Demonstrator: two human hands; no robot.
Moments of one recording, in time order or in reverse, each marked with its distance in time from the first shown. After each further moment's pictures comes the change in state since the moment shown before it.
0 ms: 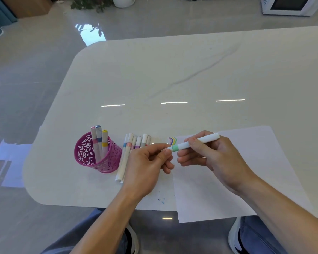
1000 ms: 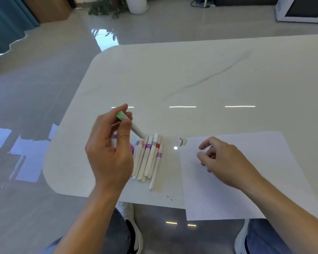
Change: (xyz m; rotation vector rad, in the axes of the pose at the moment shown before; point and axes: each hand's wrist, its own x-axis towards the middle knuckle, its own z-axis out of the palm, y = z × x) left_hand -0.010 0.047 -0.058 0.321 0.536 0.729; right_hand 0.011 0.015 -0.010 -0.966 0.088 0.108
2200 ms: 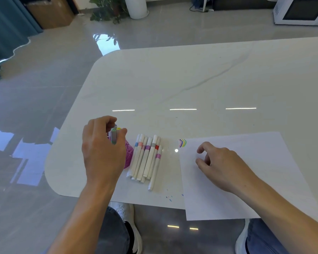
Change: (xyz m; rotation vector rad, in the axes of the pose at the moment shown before) left_hand 0.006 -0.016 -0.013 0.585 -0.068 -0.162; right_hand -0.010 -0.008 0.000 -0.389 -0.029 -0.041
